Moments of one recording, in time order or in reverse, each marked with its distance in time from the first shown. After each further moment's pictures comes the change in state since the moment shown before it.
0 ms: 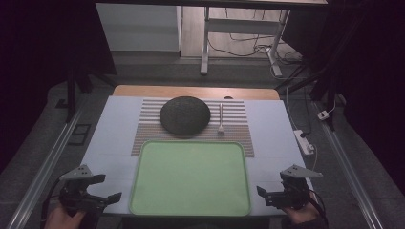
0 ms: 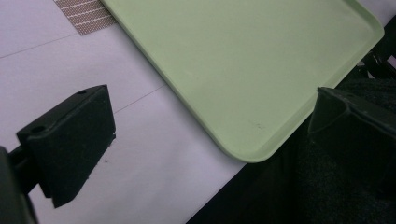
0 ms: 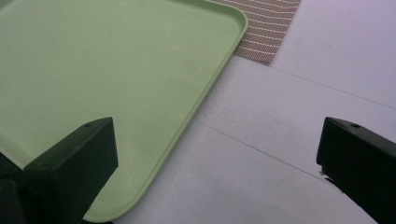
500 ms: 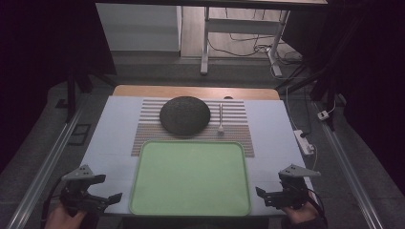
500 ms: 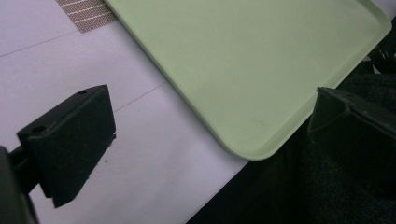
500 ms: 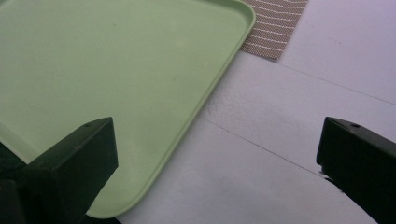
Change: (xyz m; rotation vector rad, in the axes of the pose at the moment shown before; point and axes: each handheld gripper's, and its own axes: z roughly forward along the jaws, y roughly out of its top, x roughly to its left) left arm -0.001 0.001 0.002 0.017 0.012 0.010; right arm 0.001 0.001 0.003 0.022 0.019 -0.010
